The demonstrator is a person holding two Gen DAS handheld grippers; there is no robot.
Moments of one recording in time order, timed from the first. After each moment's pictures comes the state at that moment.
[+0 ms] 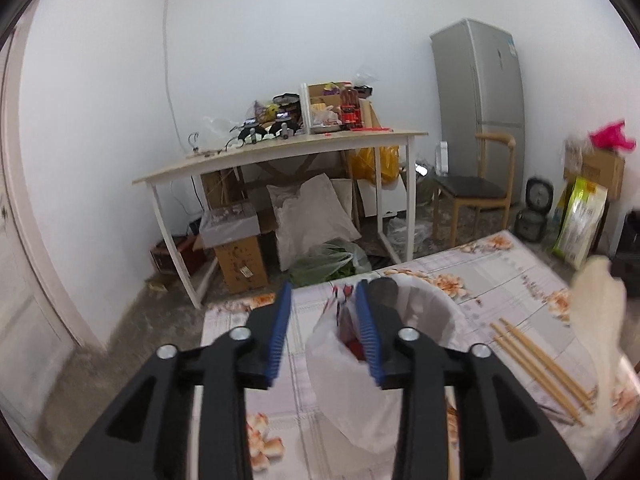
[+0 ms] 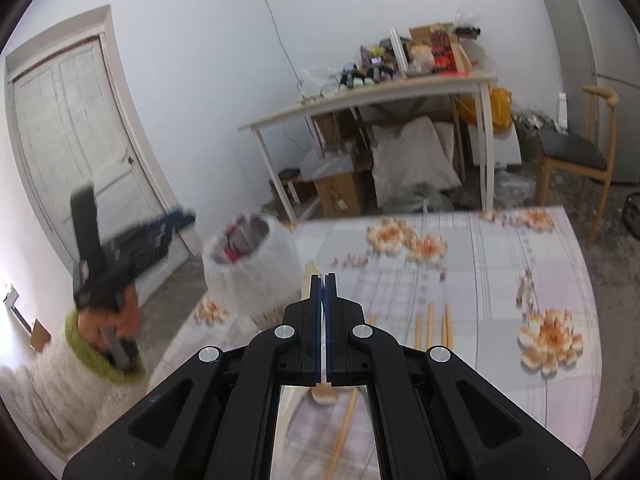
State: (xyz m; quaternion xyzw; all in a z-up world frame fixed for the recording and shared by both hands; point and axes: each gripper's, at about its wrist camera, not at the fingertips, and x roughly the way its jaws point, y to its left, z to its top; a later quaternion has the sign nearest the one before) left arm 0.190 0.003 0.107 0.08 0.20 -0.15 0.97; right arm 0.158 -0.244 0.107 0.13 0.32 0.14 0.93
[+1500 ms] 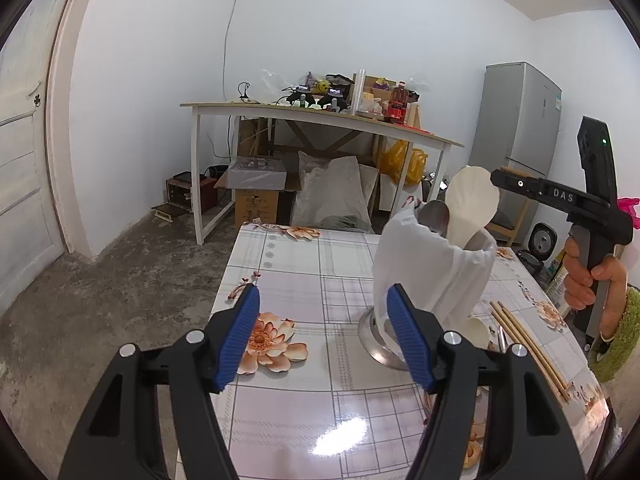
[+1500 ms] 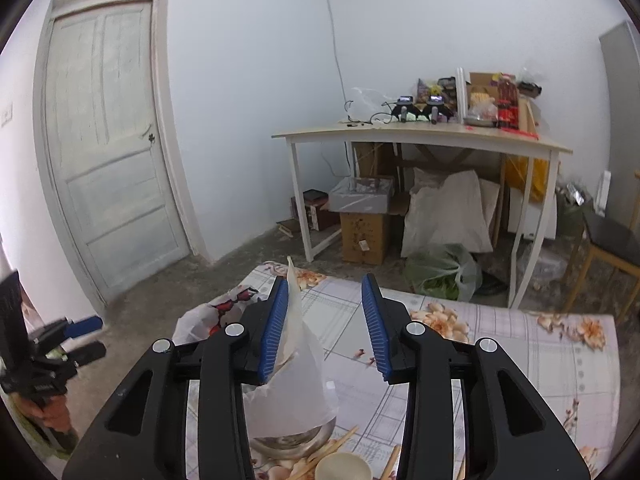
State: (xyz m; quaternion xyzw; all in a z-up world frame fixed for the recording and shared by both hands) left arm 0.134 0.097 0.059 -0.05 0.24 -0.11 0.96; right arm 0.276 -0.163 0.104 0.04 0.26 0.19 0.94
